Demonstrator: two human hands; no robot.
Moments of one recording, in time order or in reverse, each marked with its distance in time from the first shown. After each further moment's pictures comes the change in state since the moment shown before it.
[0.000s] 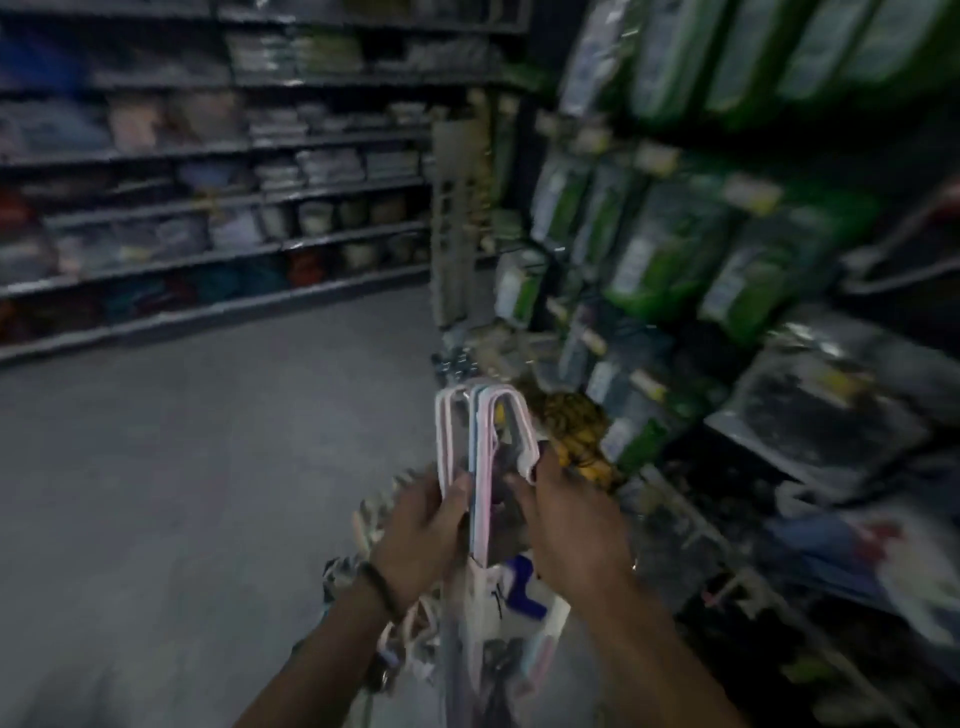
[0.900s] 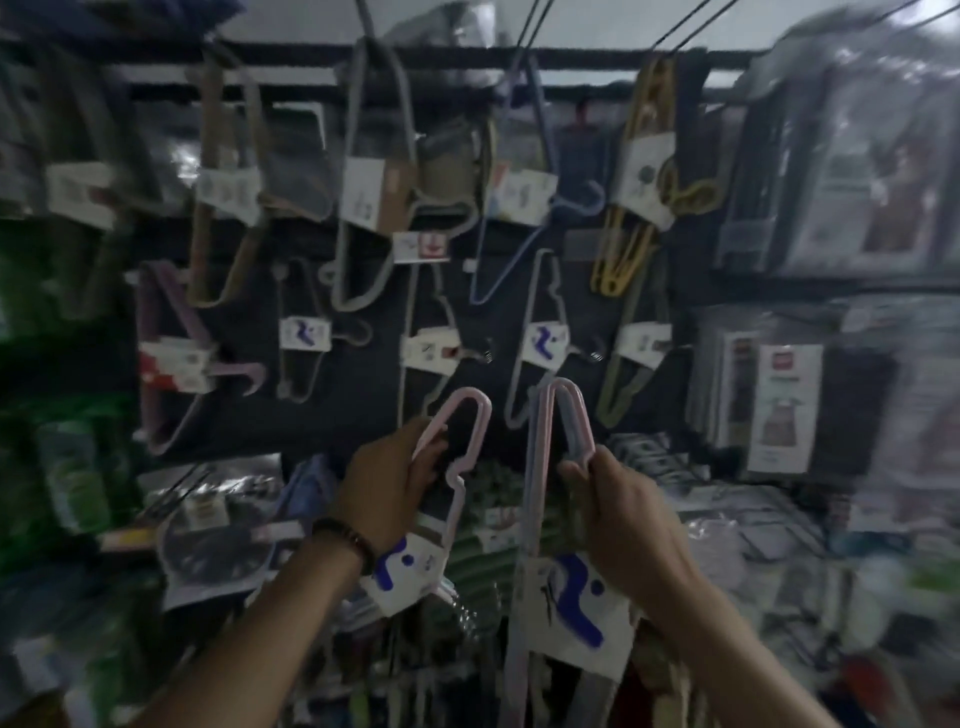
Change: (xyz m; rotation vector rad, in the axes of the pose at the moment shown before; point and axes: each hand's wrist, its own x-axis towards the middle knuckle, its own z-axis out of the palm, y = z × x) left_hand -0.242 0.328 0.476 0.247 -0.759 1.098; right_hand -0.519 0.293 -0.352 -0.118 0.801 0.907
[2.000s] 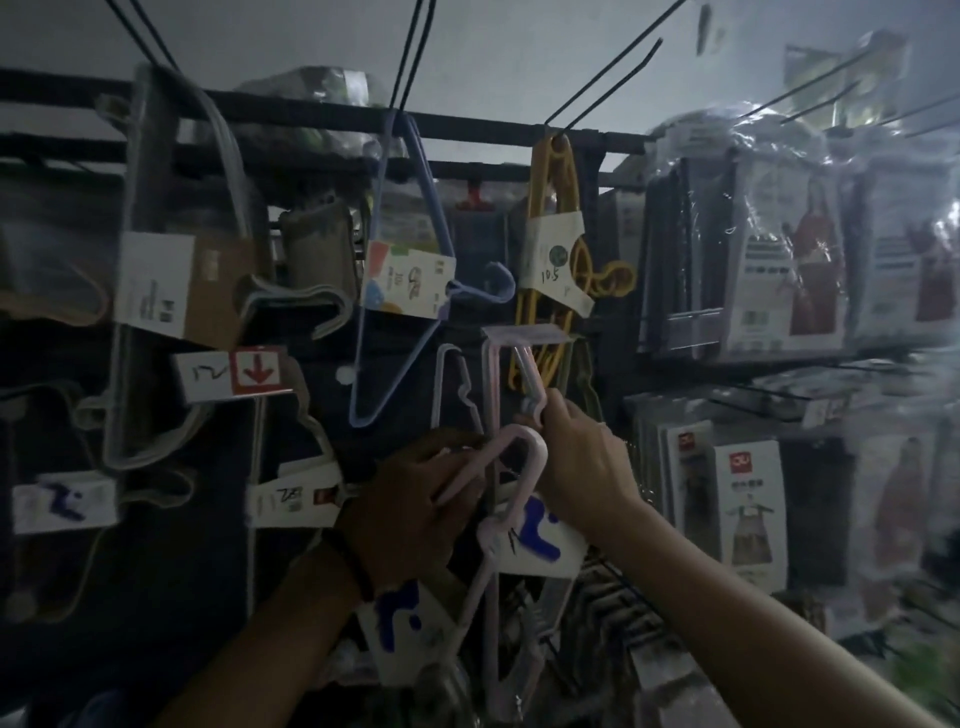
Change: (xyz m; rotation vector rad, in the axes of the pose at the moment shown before) left_hand 0.268 0.007 0.128 -0.218 -0.126 0.592; right_hand 0.279 0.083 -0.011 -0.298 0.243 -0.047
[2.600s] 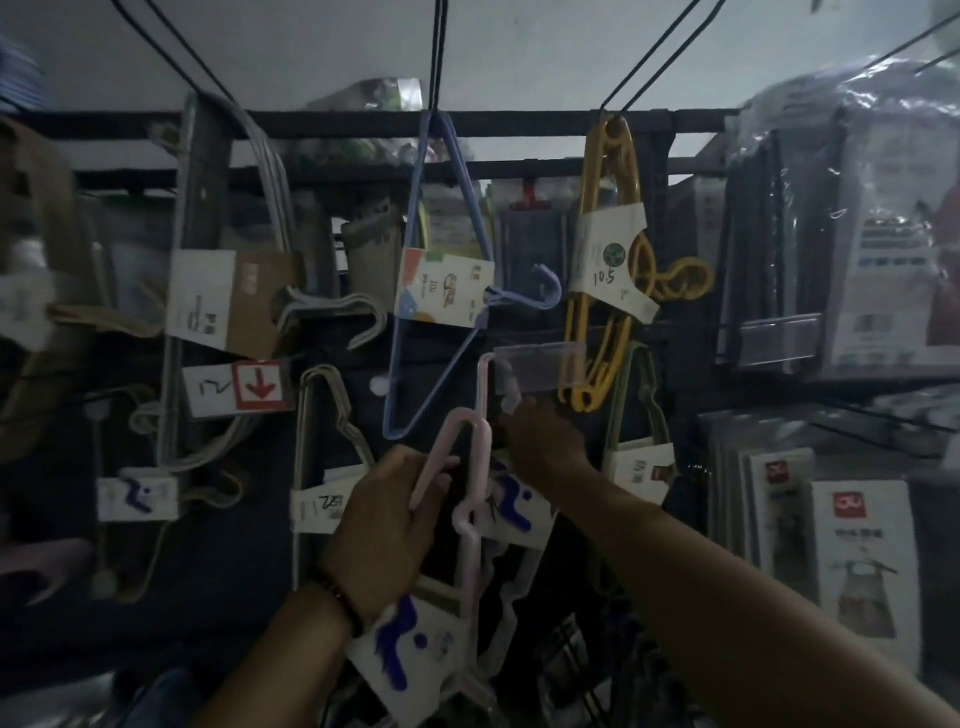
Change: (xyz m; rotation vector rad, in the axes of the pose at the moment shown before) left_hand -0.008 -0.022 0.001 0.093 0.269 -0.369; right_hand 0.130 0.022 0.149 0.034 -0.202 0.047
